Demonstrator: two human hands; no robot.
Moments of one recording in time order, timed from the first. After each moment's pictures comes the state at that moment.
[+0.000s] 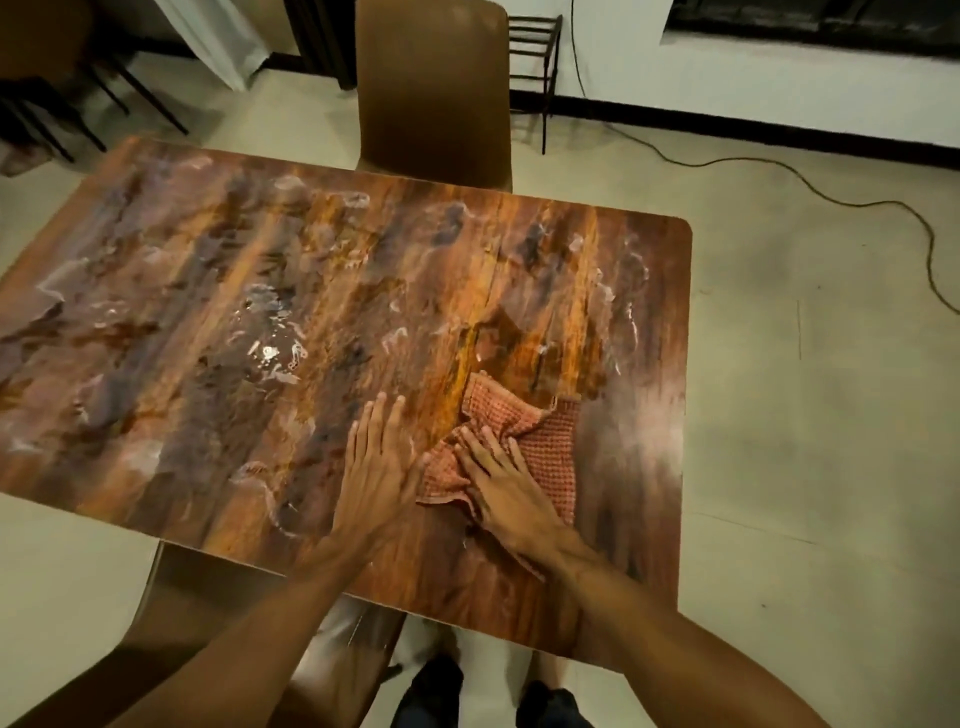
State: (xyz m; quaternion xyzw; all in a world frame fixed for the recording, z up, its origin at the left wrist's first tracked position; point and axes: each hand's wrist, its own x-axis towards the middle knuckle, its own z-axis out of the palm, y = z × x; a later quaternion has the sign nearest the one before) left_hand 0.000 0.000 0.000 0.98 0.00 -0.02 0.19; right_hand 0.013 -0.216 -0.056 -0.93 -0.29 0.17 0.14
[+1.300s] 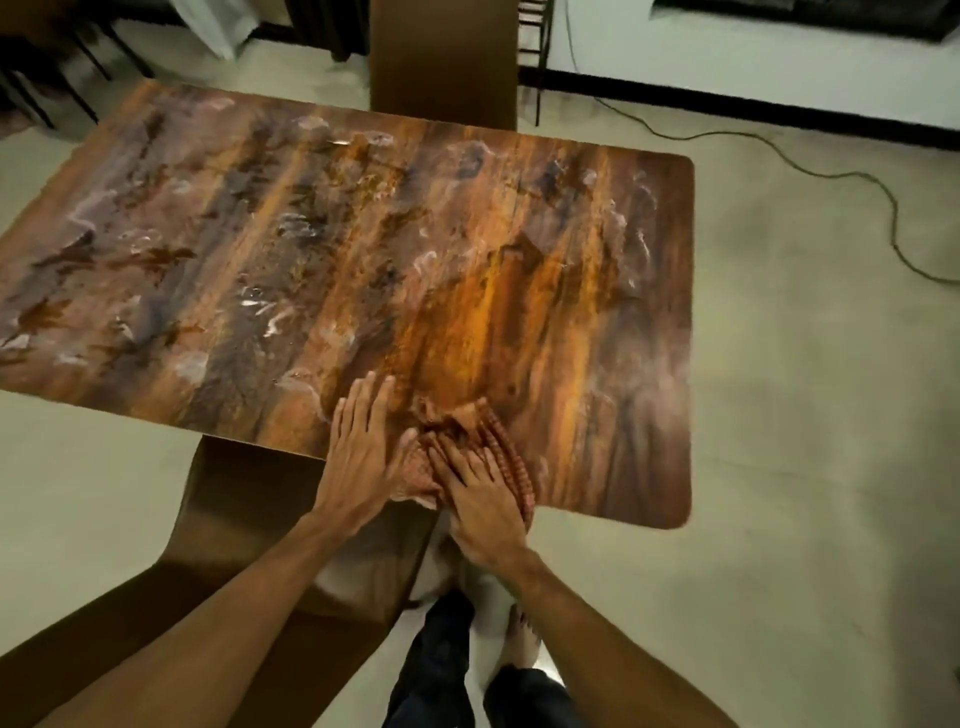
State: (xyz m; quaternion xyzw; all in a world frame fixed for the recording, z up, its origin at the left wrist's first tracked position) left_hand -0.129 0.071 -0.004 0.98 -0.05 -0.01 0.21; right_hand -0.168 -0.123 -0.060 -0.95 -0.19 0.14 0.22
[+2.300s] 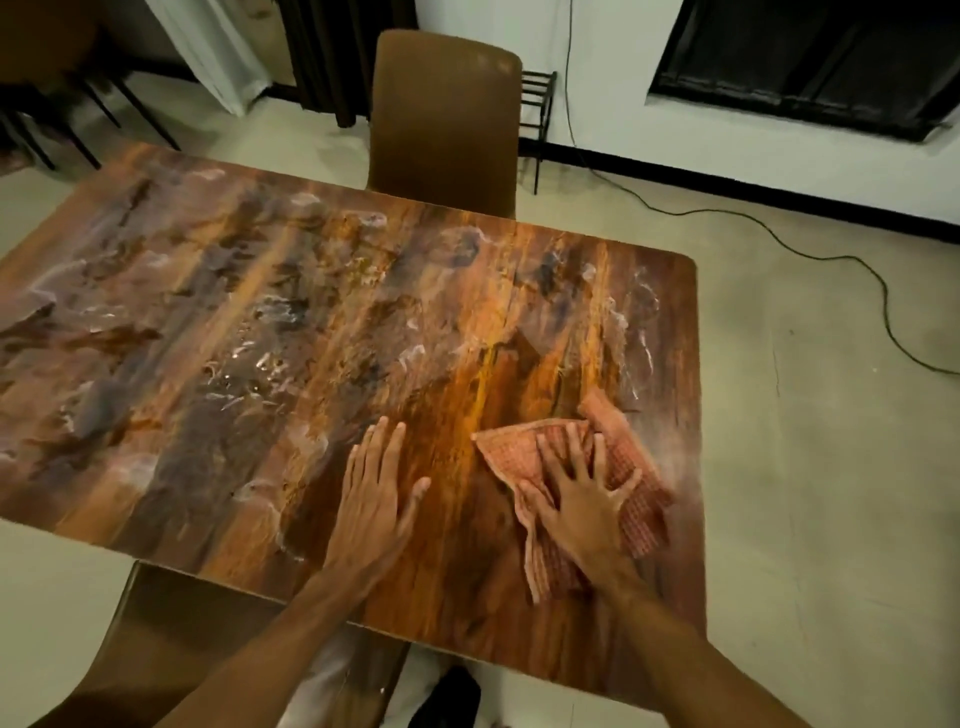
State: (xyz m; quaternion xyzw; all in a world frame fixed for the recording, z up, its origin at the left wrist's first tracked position) left_hand -0.015 0.036 -0.018 0.96 -0.01 0.00 0.27; right_hand 0.020 -0.250 -0.067 -0.99 -0.04 0.12 0.06
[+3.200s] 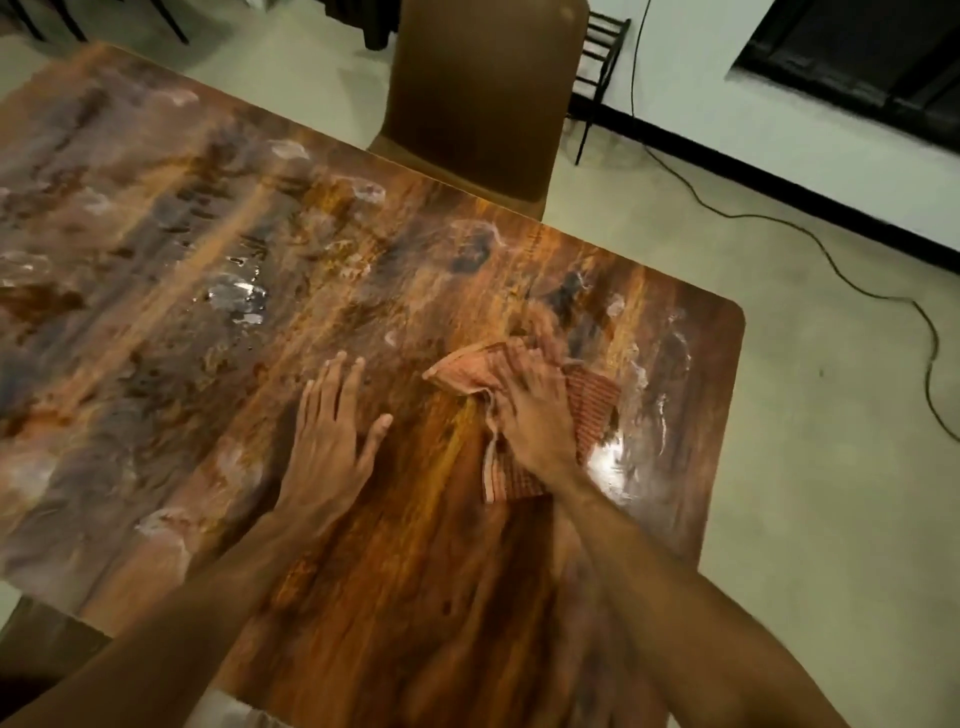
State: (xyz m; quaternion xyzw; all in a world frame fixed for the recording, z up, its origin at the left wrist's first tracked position) left_hand 0.126 0.034 -0.028 0.97 0.07 0.02 0.23; right_hand 0.235 -0.216 -0.065 -0.97 -0.18 0.10 0.11
